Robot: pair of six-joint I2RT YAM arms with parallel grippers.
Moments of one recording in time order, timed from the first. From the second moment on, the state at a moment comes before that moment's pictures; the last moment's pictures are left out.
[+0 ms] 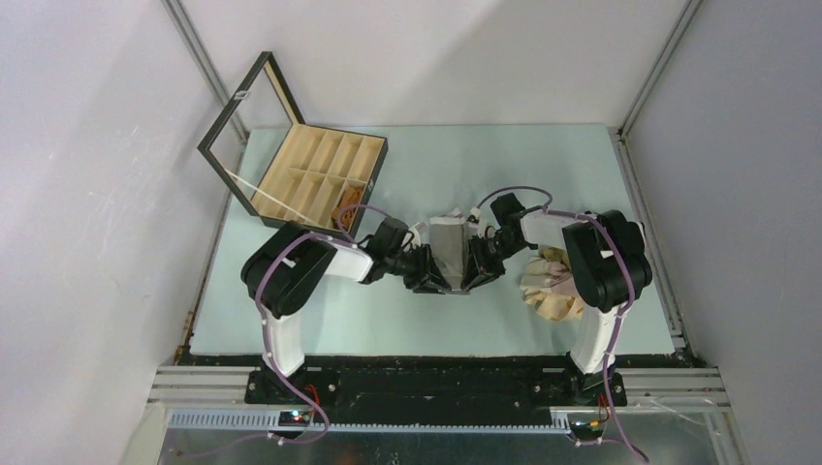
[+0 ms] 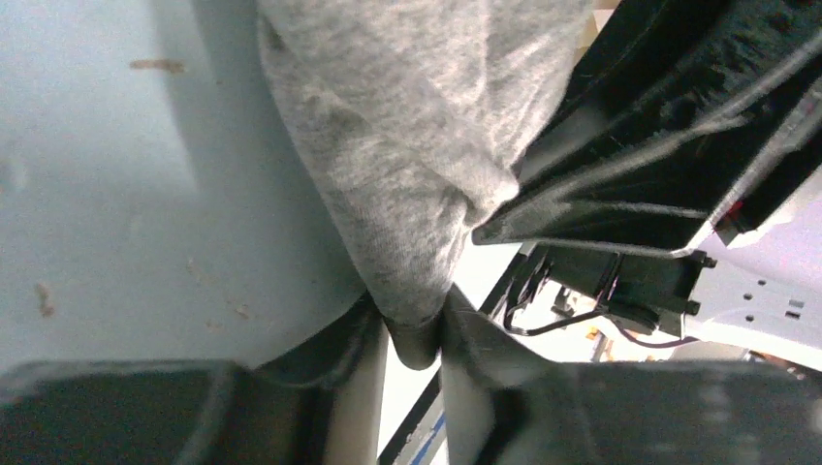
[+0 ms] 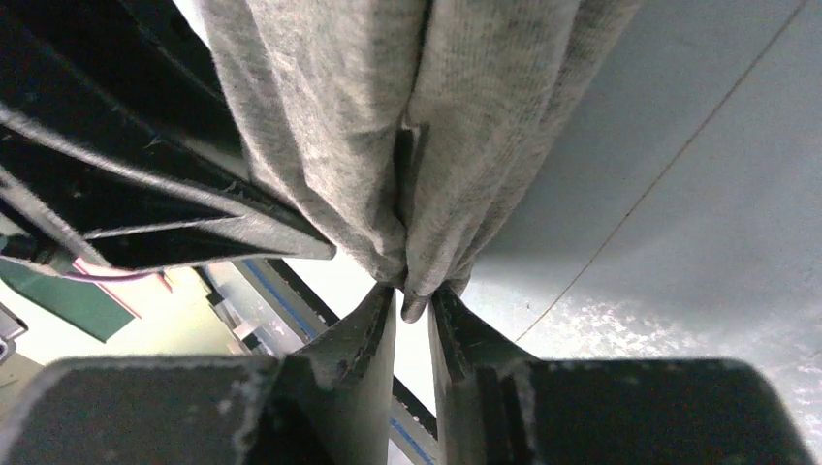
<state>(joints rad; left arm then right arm) -0.64 1.90 0.80 0.32 0.68 -0.94 0.38 1.88 1.04 -0.52 -0.73 0.22</state>
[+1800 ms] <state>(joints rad) -0.63 2.05 1.08 0.02 0.93 -0.97 0.91 1.21 0.21 0.53 -0.11 -0.97</state>
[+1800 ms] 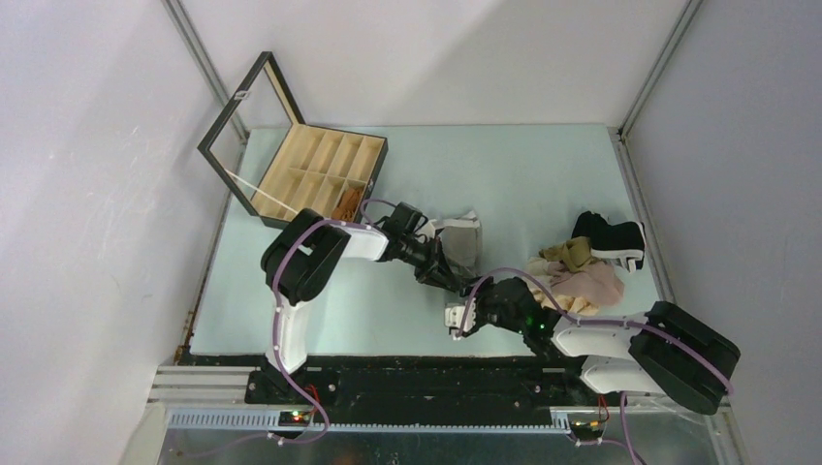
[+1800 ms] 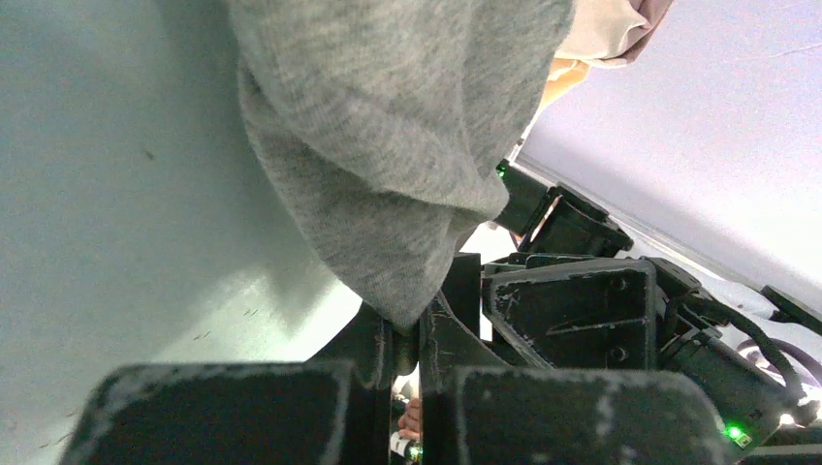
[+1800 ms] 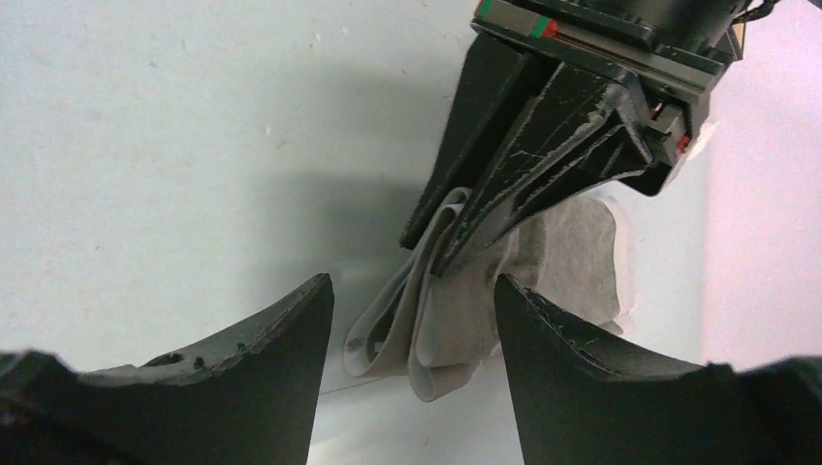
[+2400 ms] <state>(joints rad) -0.62 2.03 1.07 0.03 0.96 -0.97 0.88 1.37 0.28 0.58 -0.07 -1.02</state>
